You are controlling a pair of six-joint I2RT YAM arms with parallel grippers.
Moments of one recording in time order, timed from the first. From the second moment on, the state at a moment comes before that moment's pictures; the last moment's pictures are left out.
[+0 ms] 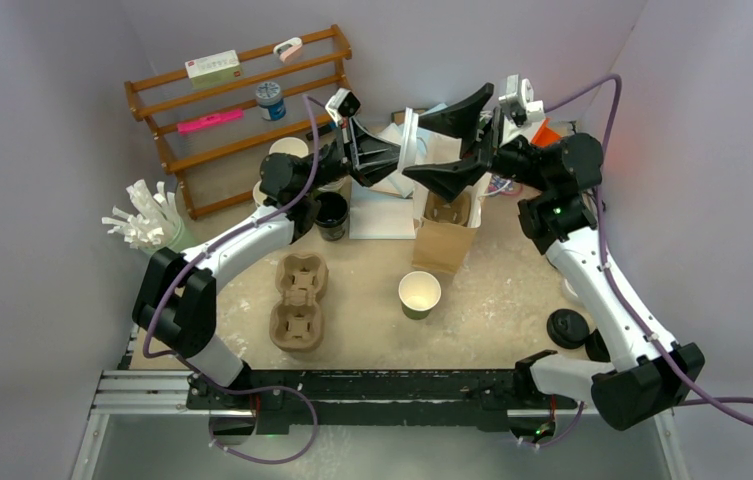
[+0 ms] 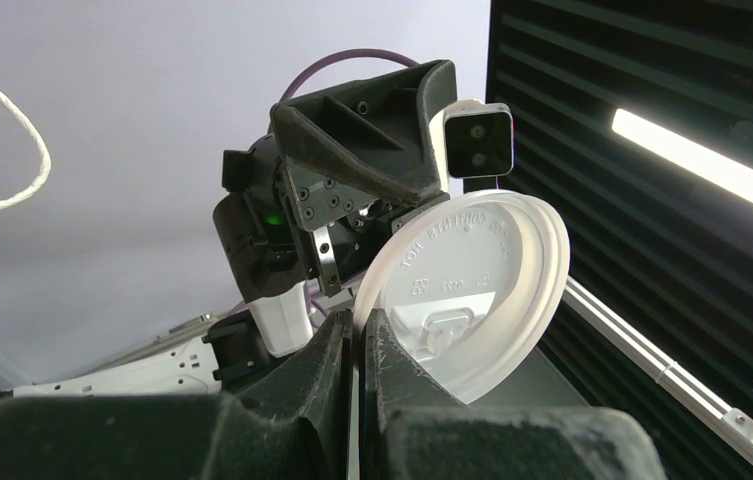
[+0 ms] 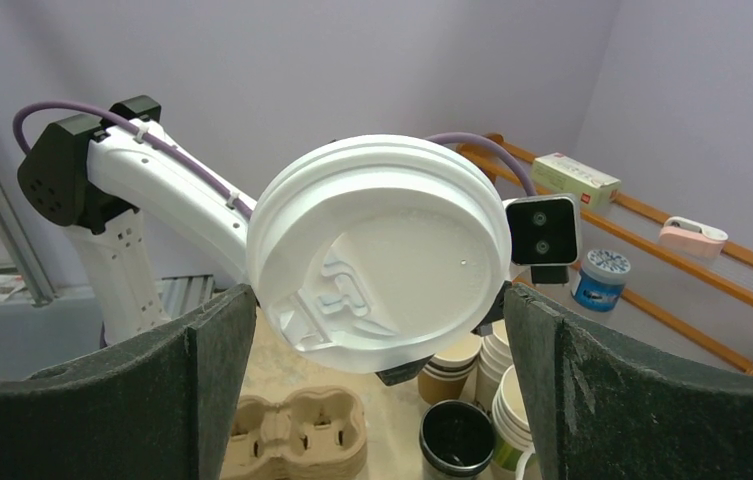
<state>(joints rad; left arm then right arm) -0.55 1.60 1.18 1.14 0.76 -2.04 0.37 1.21 1.28 0.47 -0.97 0.41</state>
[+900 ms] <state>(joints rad) -0.54 1.60 1.16 1.17 0.75 -2.04 0.37 1.23 1.28 0.49 -0.96 0.43</state>
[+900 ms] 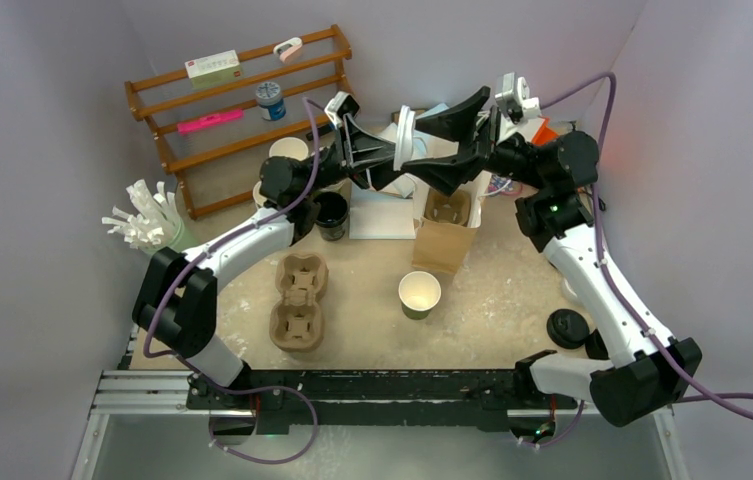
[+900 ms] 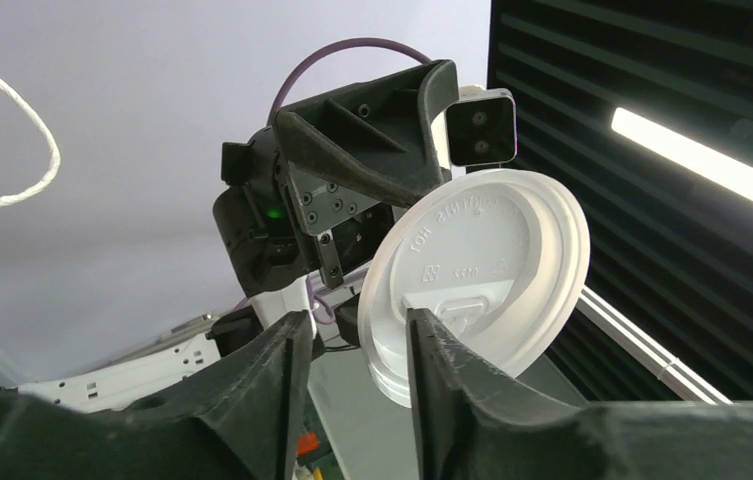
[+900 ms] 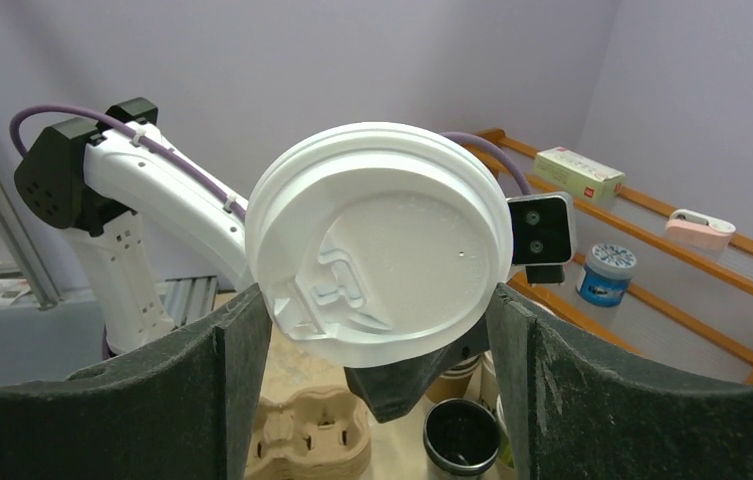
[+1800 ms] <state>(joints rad) -0.32 1.45 1.17 0.45 0.90 -1.63 0.37 0.86 1.20 -0.26 -0.92 0.19</state>
